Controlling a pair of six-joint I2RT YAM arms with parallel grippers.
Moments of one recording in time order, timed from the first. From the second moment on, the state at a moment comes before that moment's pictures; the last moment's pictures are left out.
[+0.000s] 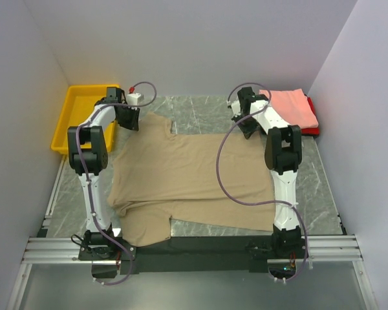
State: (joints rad) left arm 0.01 2.28 1.86 -0.59 0.39 0.34; right arm 0.18 2.36 2.05 -0.98 0.05 -0.38
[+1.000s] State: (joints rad) left arm -0.15 2.27 1.95 -0.51 0.22 0.31; right arm 0.19 2.34 1.99 -0.93 0.13 -0.40
